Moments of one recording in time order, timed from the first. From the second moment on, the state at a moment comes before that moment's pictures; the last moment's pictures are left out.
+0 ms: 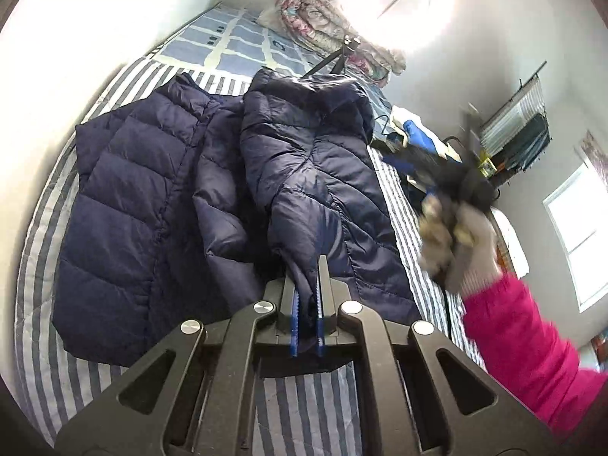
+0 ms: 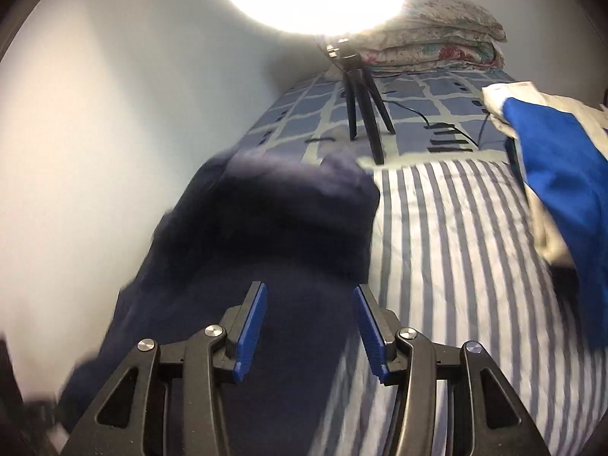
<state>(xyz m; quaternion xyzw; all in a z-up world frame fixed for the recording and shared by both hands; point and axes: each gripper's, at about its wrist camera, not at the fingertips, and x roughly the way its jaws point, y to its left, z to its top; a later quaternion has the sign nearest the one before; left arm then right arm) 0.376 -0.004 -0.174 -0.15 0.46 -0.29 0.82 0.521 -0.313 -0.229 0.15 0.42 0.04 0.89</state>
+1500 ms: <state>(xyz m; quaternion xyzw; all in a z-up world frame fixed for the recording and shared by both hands) 0.318 0.030 -0.124 0.07 0.35 -0.10 0.93 0.506 -0.218 -0.216 -0.03 0.36 0.14 0.92</state>
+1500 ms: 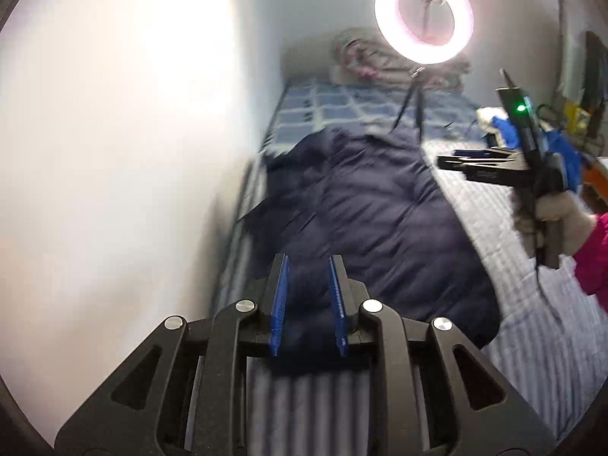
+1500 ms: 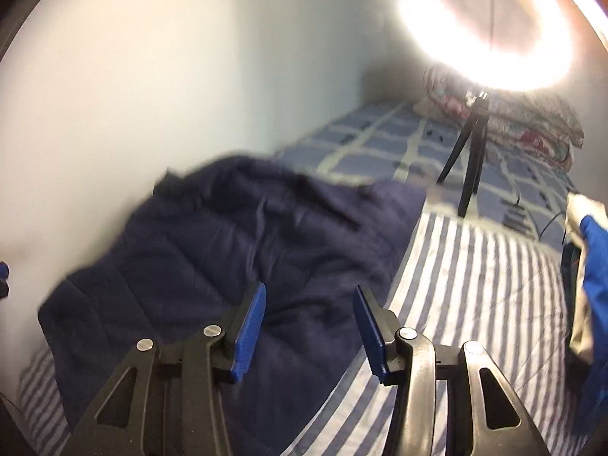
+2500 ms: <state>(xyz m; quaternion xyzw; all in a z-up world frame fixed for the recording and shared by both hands) 0.395 0.014 -0.224 0.06 0.42 -0.11 0.90 0.669 -0.252 -0.309 0.02 0.49 0.04 0.87</state>
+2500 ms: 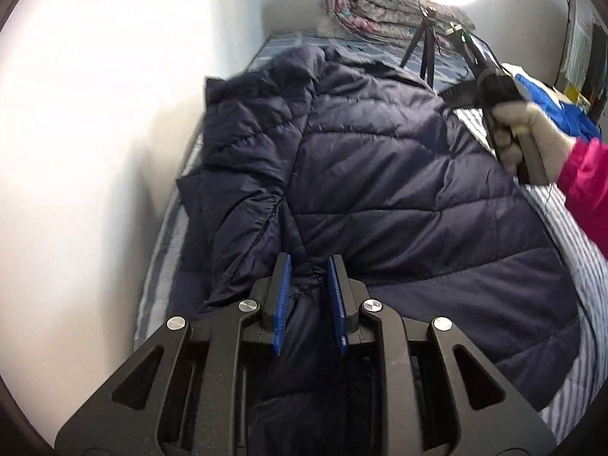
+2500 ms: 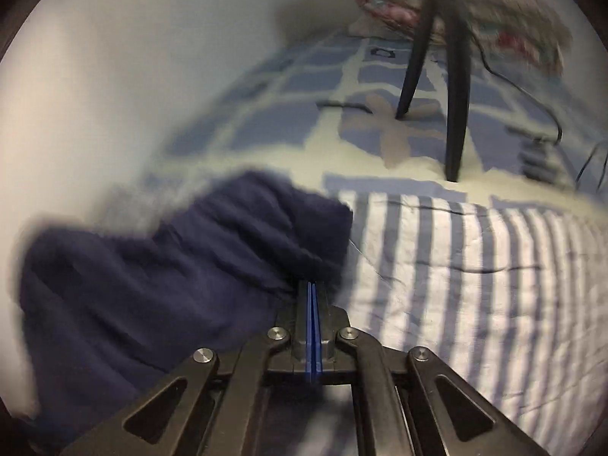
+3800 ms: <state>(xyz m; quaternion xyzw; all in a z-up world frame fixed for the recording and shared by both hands) 0.352 0.064 -0.214 0.05 0.43 -0.07 0.90 0.495 -0.168 -0.219 0.06 0.44 0.23 0.87</state>
